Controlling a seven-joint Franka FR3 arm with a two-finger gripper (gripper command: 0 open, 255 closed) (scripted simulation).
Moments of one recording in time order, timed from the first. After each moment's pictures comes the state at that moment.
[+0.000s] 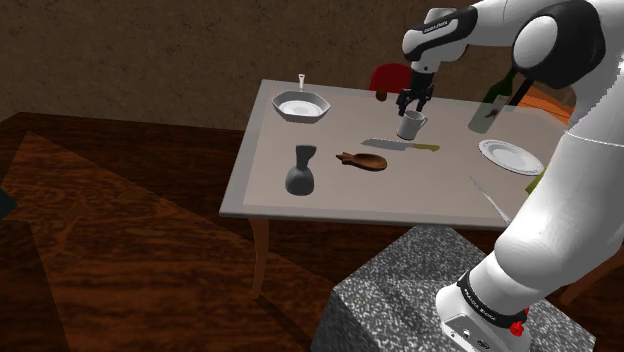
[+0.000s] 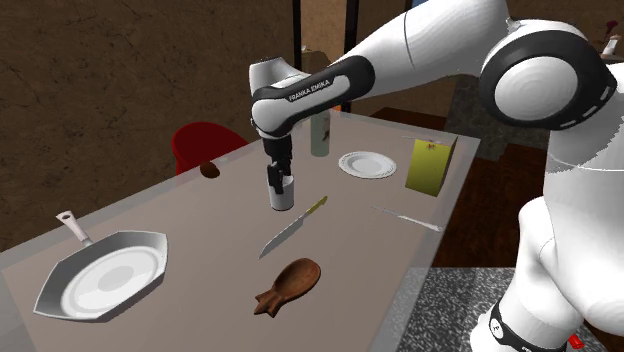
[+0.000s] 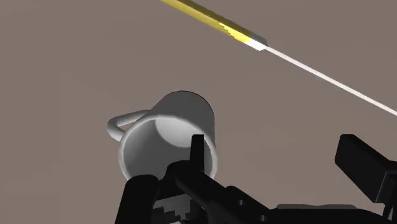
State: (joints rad) arm -0.23 0.30 -0.35 -1.73 0.02 2.00 -0.40
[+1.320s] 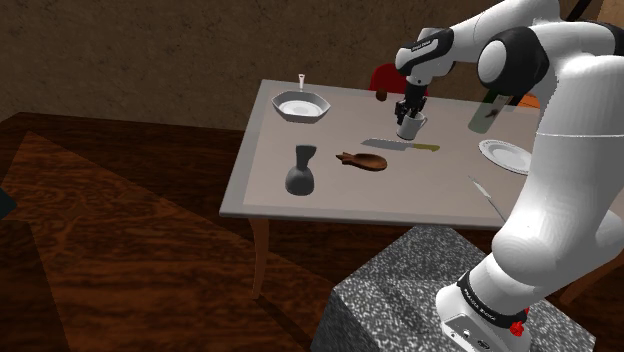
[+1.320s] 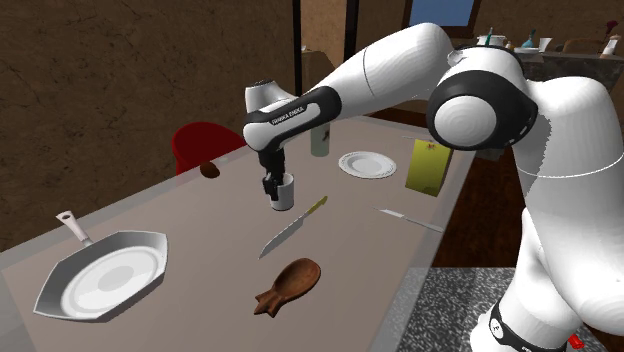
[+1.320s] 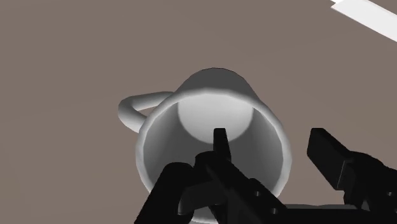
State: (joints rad) arm -0.29 0.50 -0.34 -1.60 0.09 2.06 -0.47
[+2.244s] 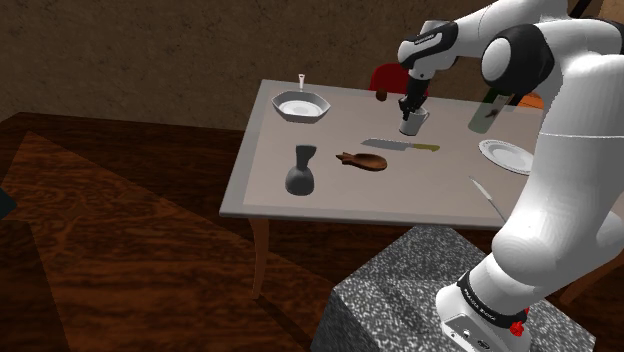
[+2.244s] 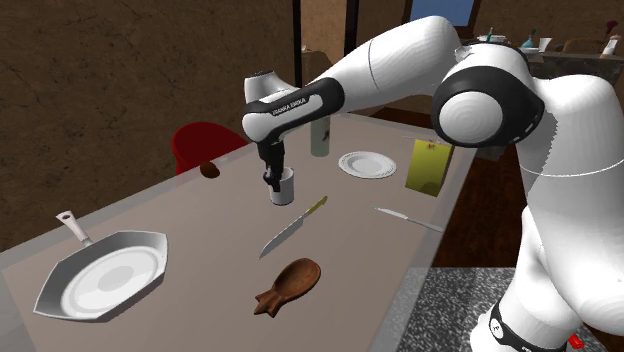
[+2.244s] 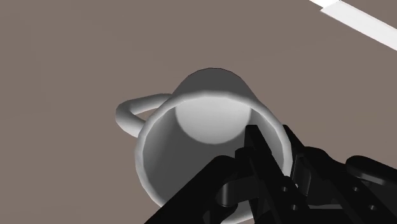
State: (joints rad) arm -0.29 0.48 -0.35 -1.57 0.08 2.02 -0.47
